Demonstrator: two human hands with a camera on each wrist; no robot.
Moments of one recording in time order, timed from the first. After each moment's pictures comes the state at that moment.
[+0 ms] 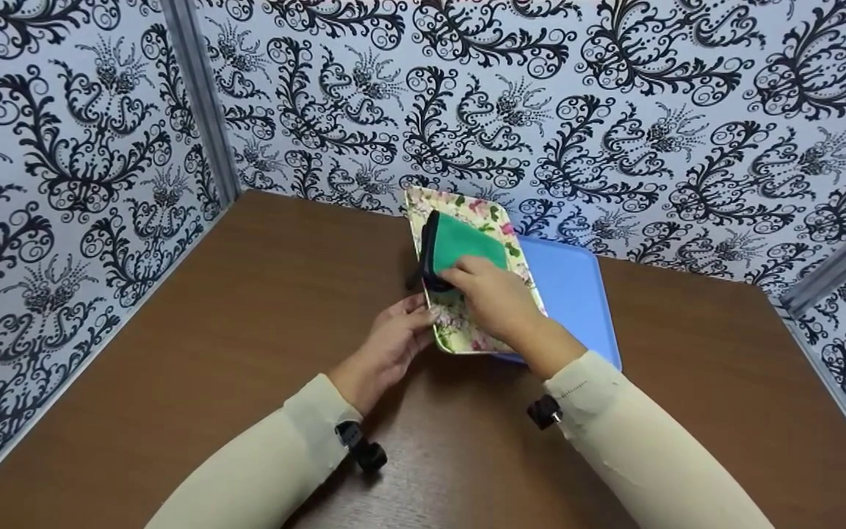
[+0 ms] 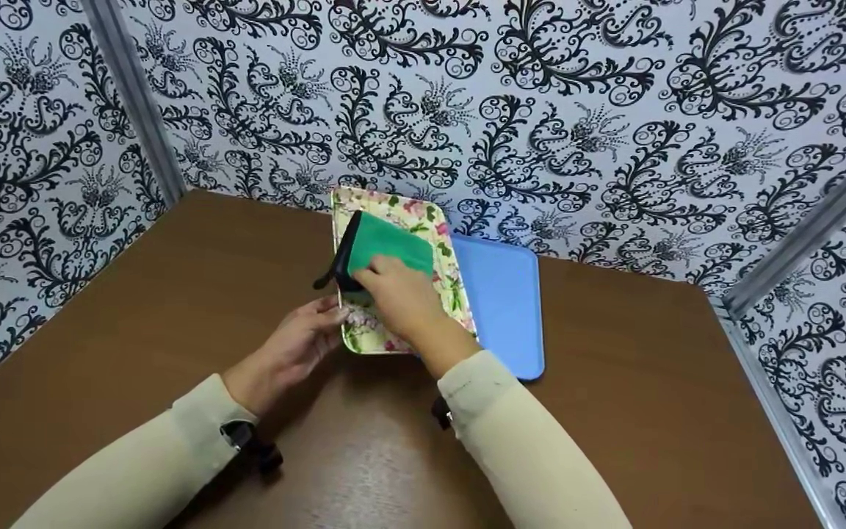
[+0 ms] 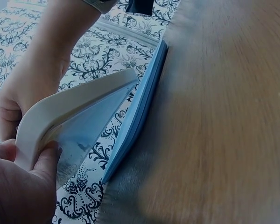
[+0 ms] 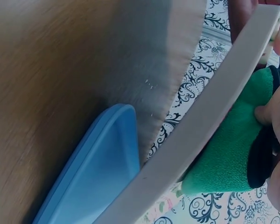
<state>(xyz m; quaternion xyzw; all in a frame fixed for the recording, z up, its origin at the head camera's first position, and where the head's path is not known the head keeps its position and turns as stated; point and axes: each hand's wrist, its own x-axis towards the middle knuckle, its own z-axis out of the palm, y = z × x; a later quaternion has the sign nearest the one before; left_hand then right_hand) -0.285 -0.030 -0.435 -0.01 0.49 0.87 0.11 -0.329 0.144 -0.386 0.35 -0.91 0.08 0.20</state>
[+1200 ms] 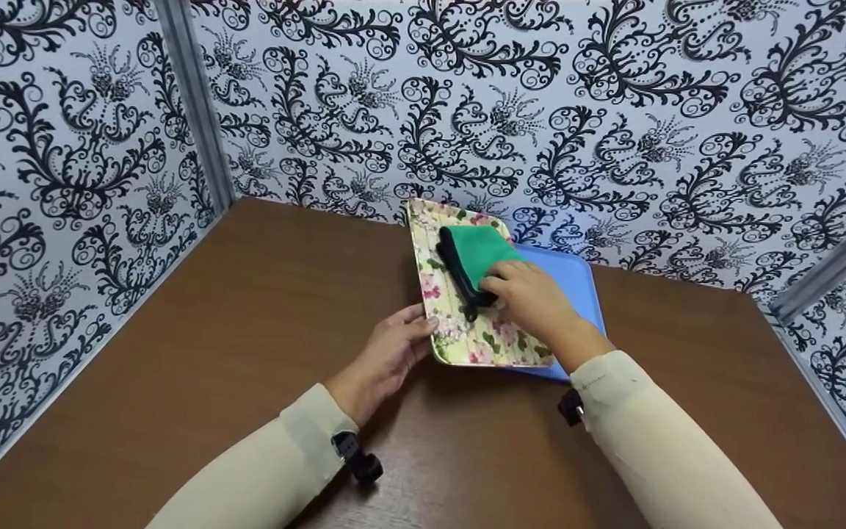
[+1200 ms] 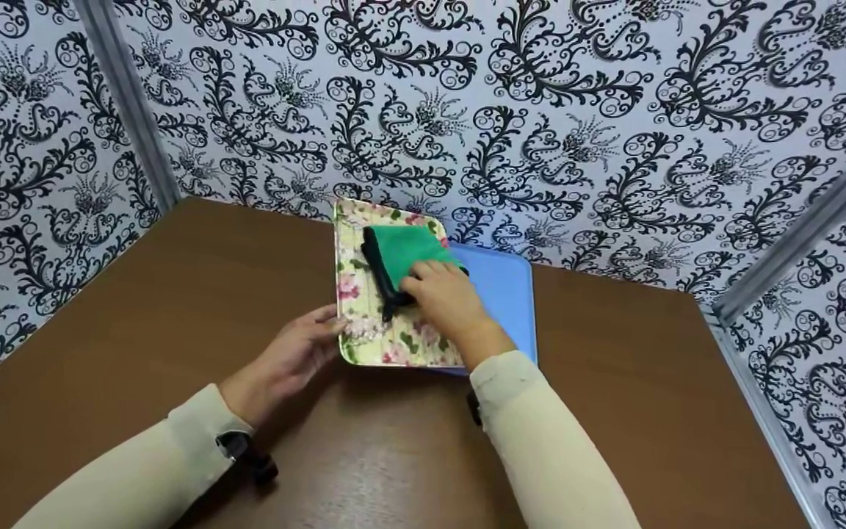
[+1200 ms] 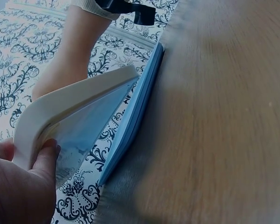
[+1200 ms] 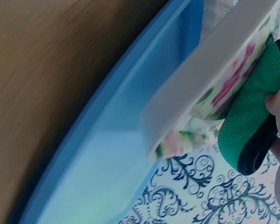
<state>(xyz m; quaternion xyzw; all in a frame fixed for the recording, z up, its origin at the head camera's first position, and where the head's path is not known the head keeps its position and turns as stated) -0.283 -0.028 -0.436 0.00 0.49 0.86 0.12 -0.357 0.209 -0.395 0.39 -0.90 0.01 0.21</state>
